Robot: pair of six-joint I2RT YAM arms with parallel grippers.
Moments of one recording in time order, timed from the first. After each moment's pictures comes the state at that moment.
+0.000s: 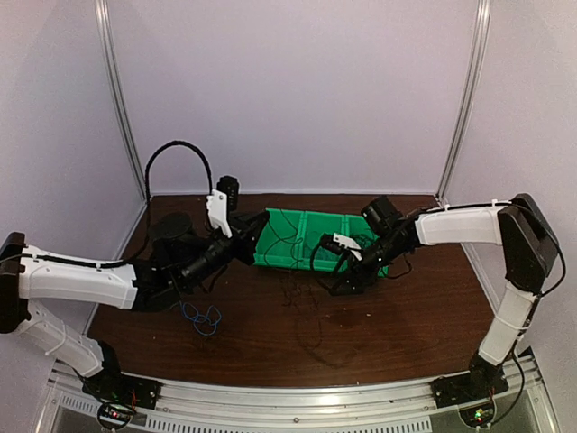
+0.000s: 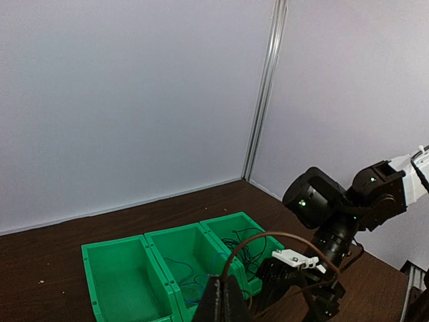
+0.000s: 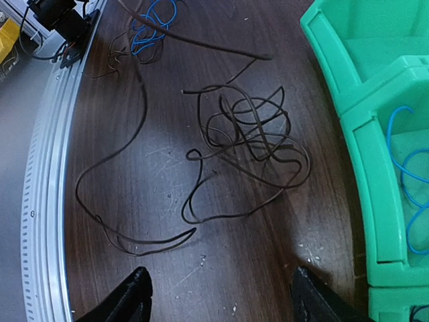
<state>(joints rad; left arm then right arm) -1.02 1.36 0.73 0.70 -0.27 -0.16 0.55 1.75 1.13 -0.47 -0.74 -0.53</state>
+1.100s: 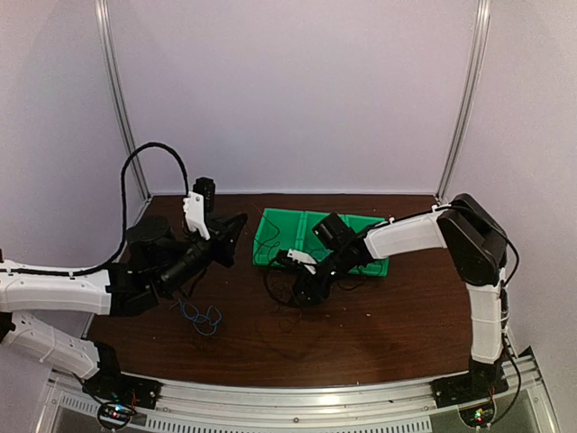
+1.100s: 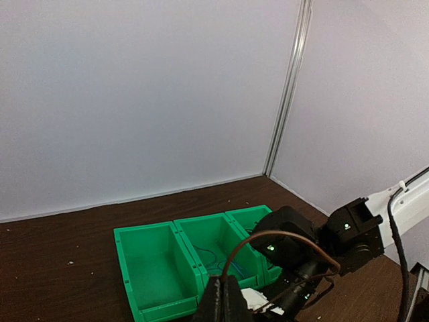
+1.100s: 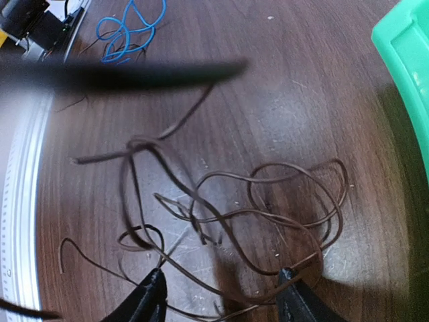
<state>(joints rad) -1.02 1.17 0.66 0.55 -0.36 -0.18 0.75 2.07 1.34 -0.28 -0.67 -0.34</state>
